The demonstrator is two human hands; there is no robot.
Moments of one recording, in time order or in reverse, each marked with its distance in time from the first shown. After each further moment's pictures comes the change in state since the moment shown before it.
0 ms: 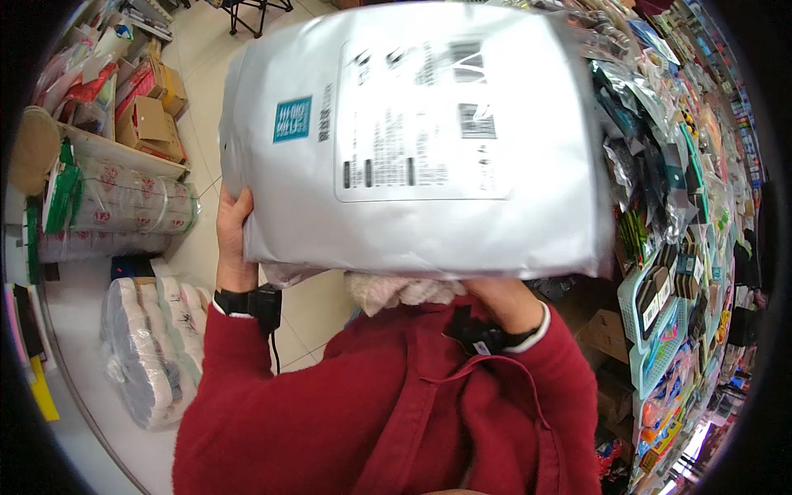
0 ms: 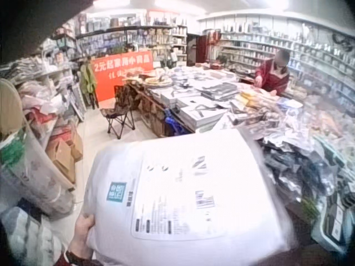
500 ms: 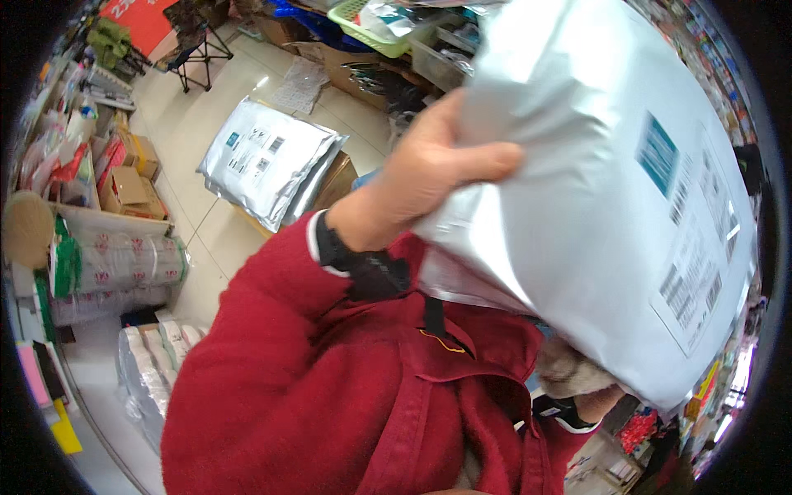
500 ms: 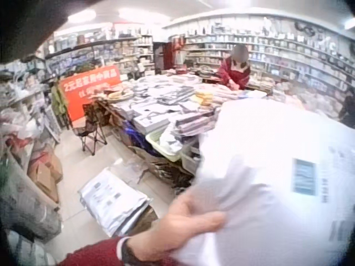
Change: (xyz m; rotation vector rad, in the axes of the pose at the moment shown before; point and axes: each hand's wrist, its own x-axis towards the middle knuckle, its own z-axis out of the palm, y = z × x) left_hand -0.017 -0.037 0.357 -0.136 -0.843 -0.229; right_hand -0.307 -0.012 -0.207 0.152 1.031 -0.451
